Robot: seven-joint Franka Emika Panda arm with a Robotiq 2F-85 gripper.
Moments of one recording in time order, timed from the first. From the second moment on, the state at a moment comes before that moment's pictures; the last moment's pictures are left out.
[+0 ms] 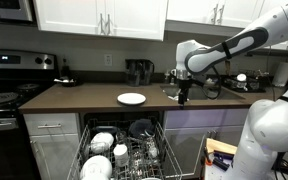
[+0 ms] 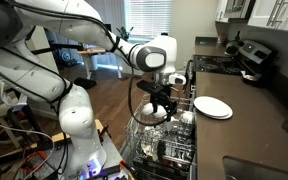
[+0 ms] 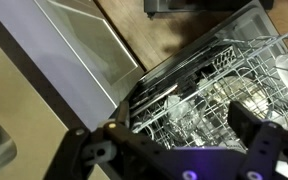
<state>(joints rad) -0.16 -0.55 -0.21 -2.66 -0.32 2.05 -0.15</state>
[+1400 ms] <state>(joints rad) 0.08 0.01 -0.04 -2.27 0.01 2.21 -0.64</state>
